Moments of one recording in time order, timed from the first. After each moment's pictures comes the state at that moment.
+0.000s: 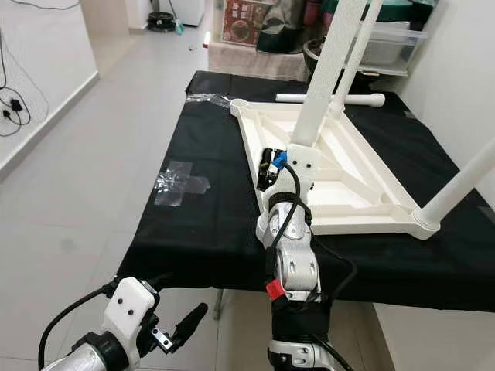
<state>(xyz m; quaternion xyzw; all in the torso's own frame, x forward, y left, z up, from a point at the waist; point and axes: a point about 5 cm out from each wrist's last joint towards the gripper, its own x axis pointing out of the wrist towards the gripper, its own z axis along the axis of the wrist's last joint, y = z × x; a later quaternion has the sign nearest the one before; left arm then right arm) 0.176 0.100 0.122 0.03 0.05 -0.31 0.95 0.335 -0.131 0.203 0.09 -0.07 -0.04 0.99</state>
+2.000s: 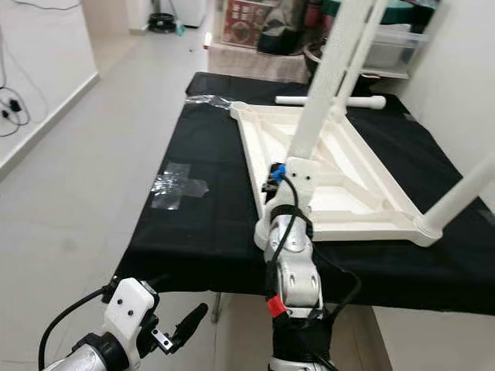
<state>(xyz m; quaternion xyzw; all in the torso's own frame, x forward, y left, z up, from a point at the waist) 0.176 0.099 0.121 0.03 0.05 -0.31 0.95 0.319 -0.121 0.194 0.06 -0.05 -0.05 1.00</state>
